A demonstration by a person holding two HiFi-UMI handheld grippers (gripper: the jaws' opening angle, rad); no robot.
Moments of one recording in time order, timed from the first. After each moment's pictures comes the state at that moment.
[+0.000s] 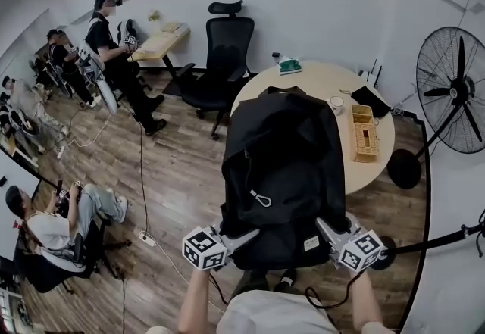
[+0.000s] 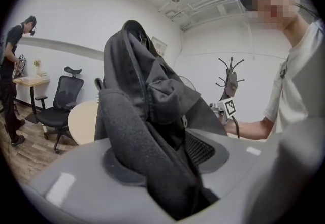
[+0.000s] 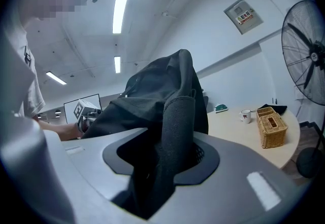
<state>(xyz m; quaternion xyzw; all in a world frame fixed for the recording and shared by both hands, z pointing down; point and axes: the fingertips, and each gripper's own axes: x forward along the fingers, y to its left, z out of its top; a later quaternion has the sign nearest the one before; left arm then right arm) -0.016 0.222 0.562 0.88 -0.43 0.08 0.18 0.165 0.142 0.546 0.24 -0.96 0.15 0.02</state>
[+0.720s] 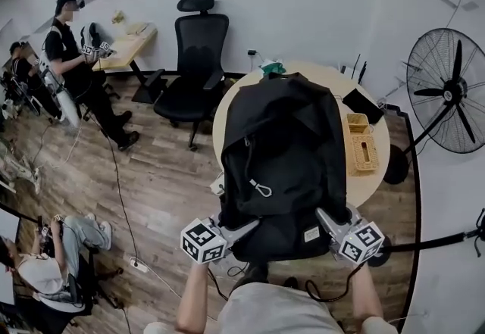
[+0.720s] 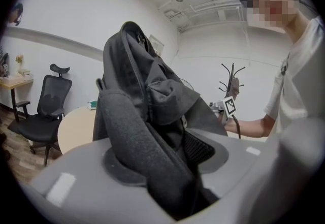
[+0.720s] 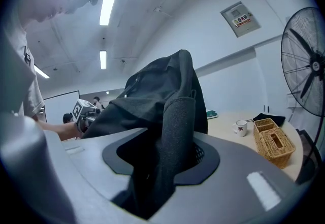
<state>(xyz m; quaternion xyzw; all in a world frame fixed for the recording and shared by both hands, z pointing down) -0.097 0.049 0.564 0.91 -0.36 0.07 0.18 0.090 -0.005 0.538 0.32 -0.94 0.14 0.04</state>
